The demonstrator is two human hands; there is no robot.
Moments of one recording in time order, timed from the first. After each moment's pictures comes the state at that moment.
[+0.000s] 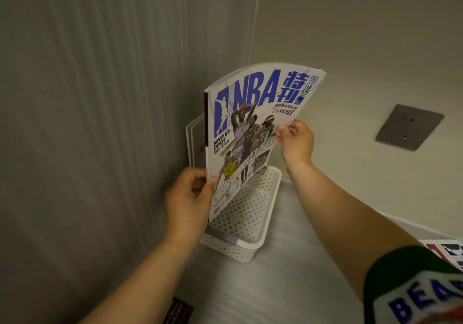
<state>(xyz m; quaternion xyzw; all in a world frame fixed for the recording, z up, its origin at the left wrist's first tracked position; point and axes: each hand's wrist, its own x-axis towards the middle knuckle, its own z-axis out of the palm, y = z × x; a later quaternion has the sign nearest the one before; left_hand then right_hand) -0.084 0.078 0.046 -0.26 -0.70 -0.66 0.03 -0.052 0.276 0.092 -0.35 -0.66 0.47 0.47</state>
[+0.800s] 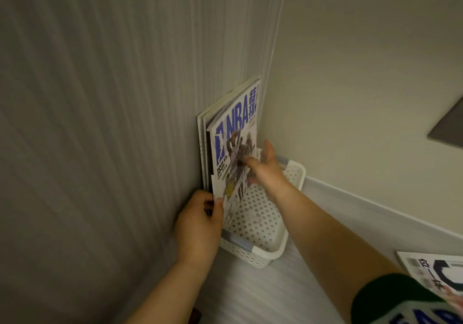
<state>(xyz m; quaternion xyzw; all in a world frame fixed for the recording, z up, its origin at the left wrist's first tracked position) -0.092 0.086 -0.009 -0.17 -0.80 -0.57 0.01 -0.095 0.245 0.015 -0.29 -0.67 0.66 0.18</state>
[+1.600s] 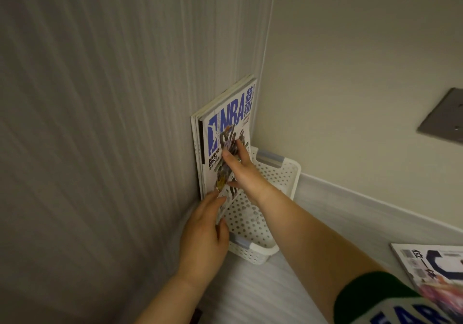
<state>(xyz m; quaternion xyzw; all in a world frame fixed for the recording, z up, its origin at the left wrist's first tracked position) -0.081 0.077 -0.022 -0.34 -0.80 -0.49 0.02 -0.099 0.215 0.017 -0.22 -0.70 0.67 0.12</state>
